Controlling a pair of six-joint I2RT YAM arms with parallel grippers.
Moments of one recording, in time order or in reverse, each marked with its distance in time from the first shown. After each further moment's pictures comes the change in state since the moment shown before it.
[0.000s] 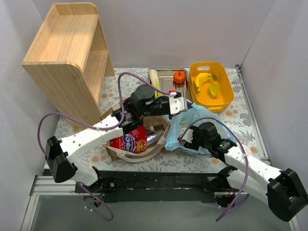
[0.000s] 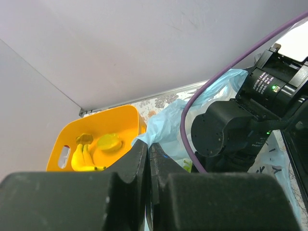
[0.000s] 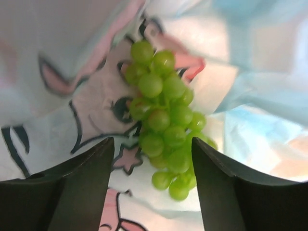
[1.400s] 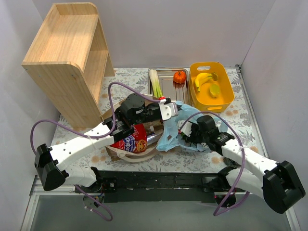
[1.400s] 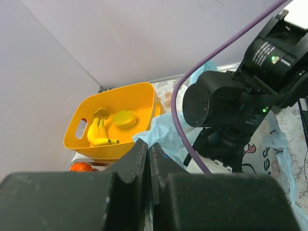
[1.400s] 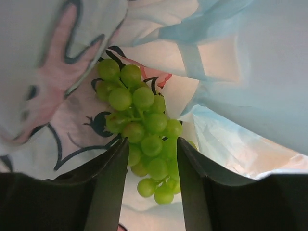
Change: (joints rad) left arm 0.007 -0.144 -0.199 0.057 -0.138 0.007; right arm -0.031 0.094 0.130 -0.034 -0.021 0.049
